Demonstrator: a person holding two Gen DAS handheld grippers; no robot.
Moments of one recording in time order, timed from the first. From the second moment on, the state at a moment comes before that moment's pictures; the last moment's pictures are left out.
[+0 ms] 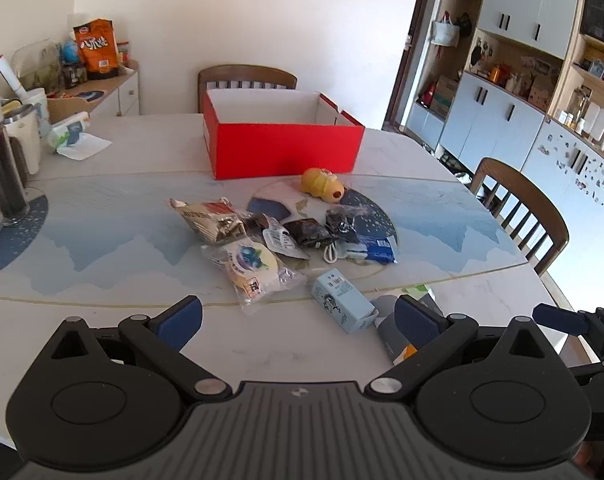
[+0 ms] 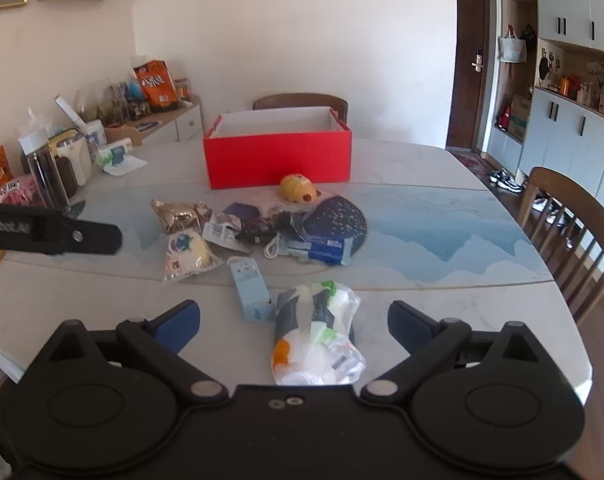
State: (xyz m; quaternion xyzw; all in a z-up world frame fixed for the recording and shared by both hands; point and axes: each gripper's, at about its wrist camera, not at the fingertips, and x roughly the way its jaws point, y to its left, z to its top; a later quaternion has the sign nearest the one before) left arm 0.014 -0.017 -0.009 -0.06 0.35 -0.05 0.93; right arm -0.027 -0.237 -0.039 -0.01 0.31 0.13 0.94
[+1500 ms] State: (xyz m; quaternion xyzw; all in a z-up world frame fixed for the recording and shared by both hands) left arm 0.152 -0.088 -0.118 -0.06 0.46 -0.03 0.88; right arm 0.052 -0.235 -0.132 -0.06 0.40 0.16 0.90
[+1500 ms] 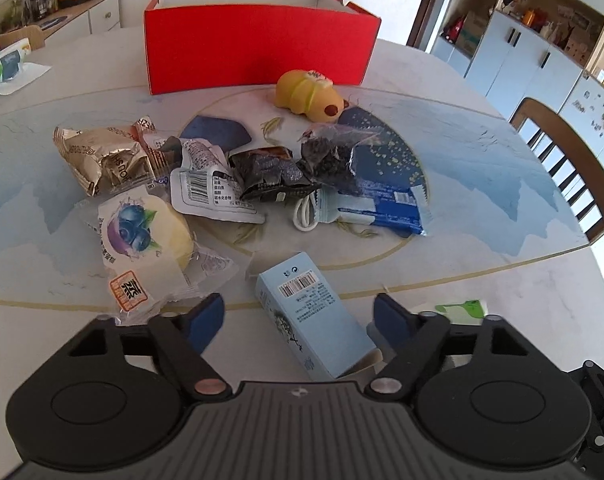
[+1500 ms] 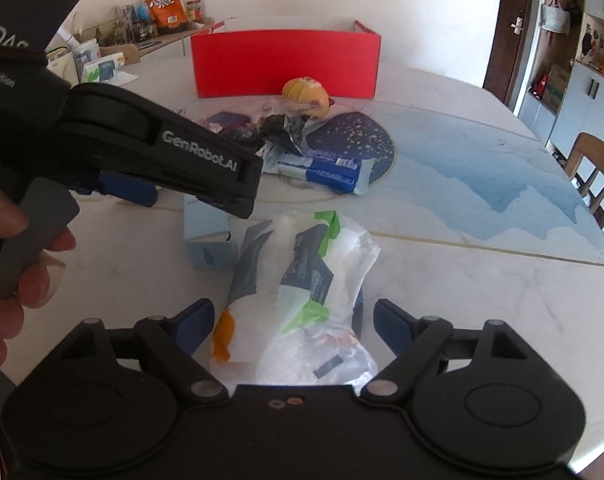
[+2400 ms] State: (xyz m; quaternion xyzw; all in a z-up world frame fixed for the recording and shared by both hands) left arm 0.152 -0.106 -0.127 -0.01 0.46 -0.03 0.89; right arm 0.070 -0.283 -0.126 -0.03 0.41 0.17 0.90
